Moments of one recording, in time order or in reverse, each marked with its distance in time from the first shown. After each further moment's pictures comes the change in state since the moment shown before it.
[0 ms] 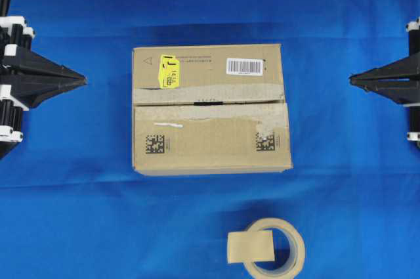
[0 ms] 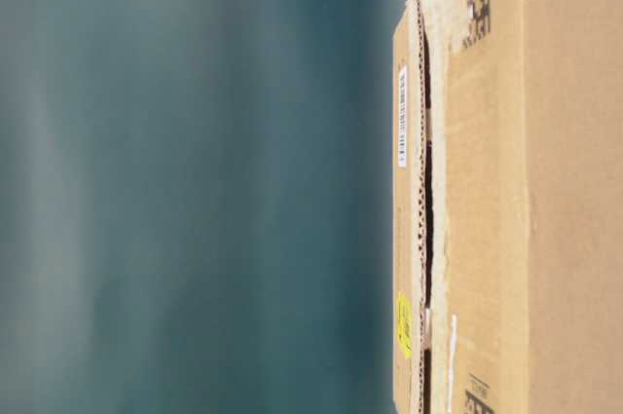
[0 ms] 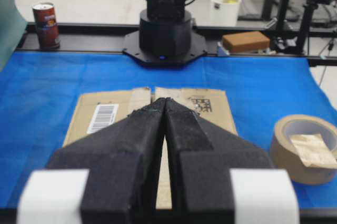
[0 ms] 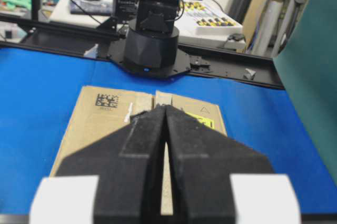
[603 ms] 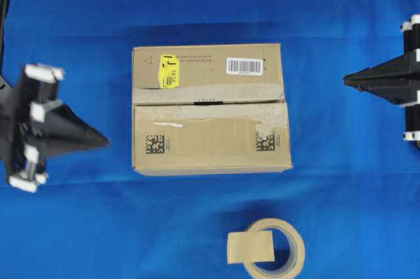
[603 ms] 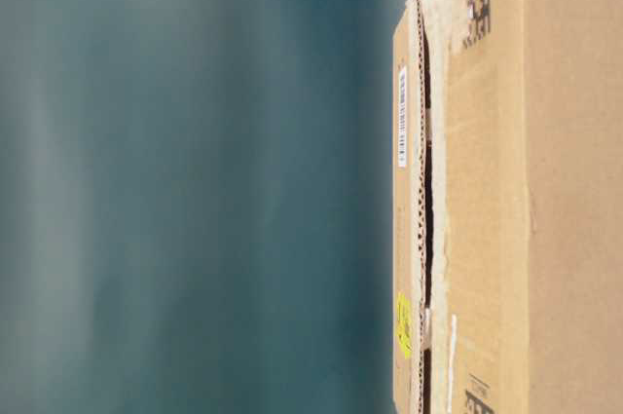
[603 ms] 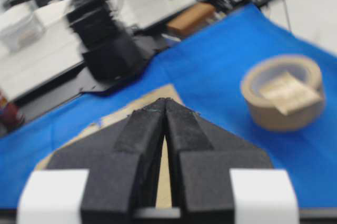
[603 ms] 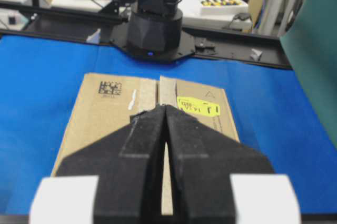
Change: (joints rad) left arm -0.276 0.311 -0.041 -0.009 -0.195 0.509; right arm -0.002 0.037 -0.029 0.021 0.057 0.015
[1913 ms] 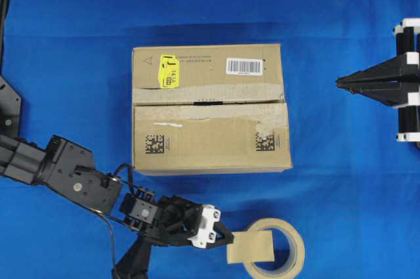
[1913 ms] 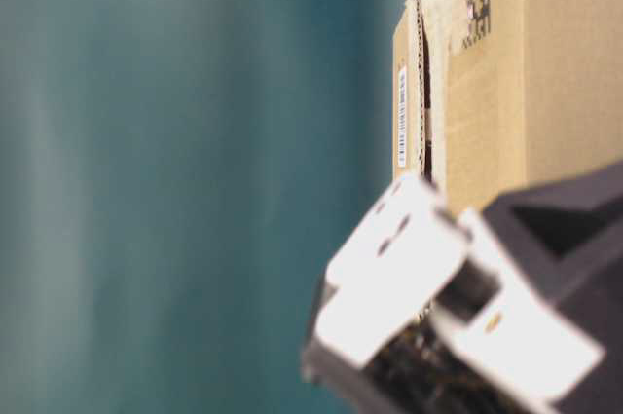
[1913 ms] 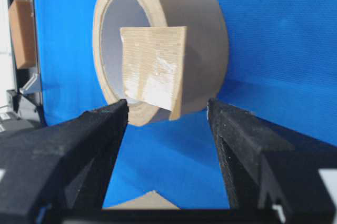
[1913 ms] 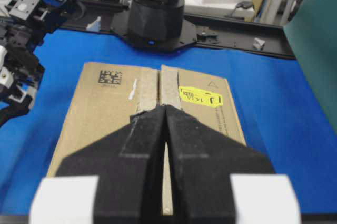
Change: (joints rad) left arm -0.132 0.916 -0.621 -0.012 0.219 0.856; right arm 0.000 0.035 0.000 -0.003 -0.011 0.000
